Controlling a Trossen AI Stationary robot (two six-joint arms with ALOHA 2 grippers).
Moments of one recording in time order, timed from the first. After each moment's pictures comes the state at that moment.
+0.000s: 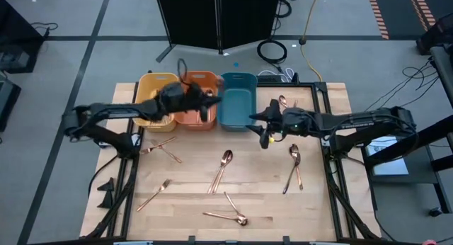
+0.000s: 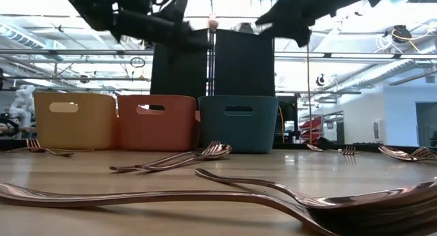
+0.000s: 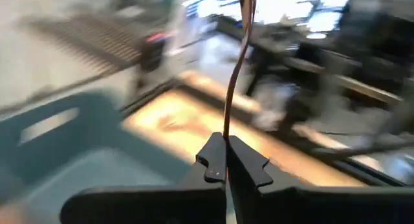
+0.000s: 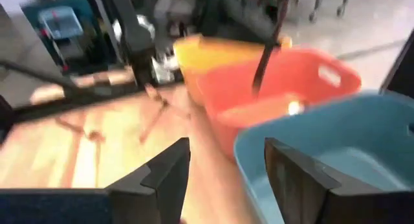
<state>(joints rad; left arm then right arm) 0.41 1.33 0.76 0.42 0.17 -0.30 -0.02 1.16 0.79 0.05 0.24 0.23</state>
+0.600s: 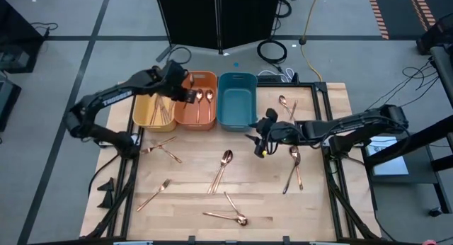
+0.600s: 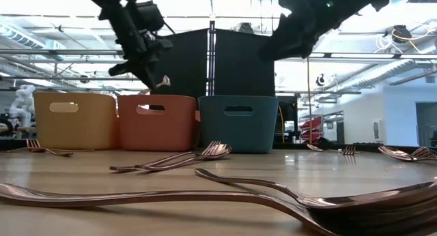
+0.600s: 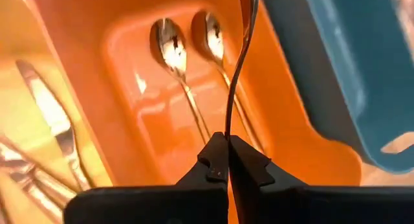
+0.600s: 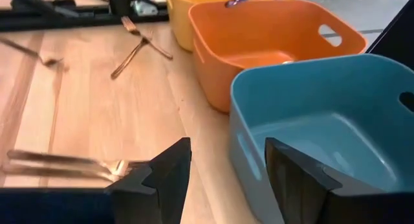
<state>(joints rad) 0.69 1.37 1.13 -0.80 0.09 -0.52 0.08 1.28 0.79 -0.04 0.40 0.16</state>
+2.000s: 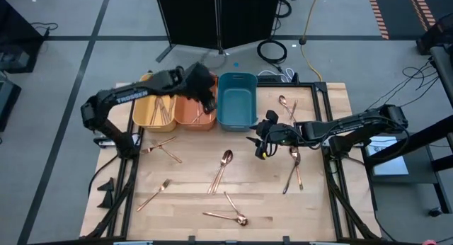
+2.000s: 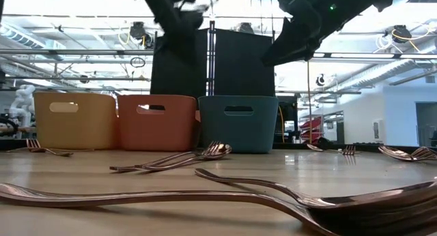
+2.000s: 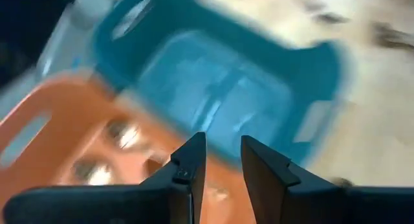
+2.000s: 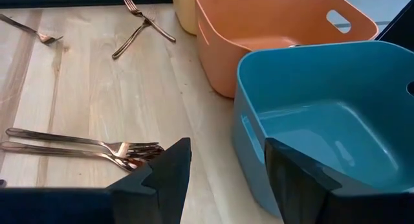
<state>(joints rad) 0.40 1.57 1.48 -0.78 -0.02 -0.09 0.09 1.29 0.79 -0.08 0.39 0.17</state>
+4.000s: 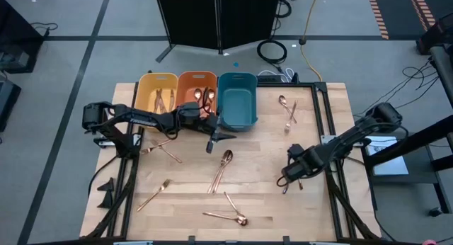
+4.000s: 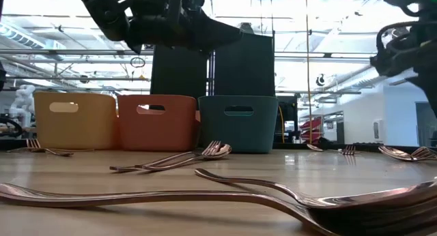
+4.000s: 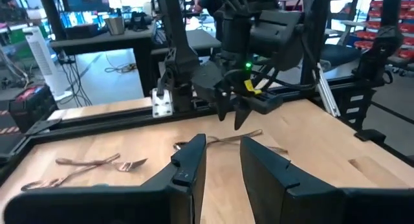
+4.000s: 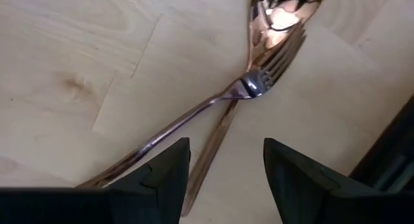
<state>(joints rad) 0.18 1.58 0.80 0.67 0.44 0.15 0.49 1.37 0.79 -1.06 0.03 1.59</state>
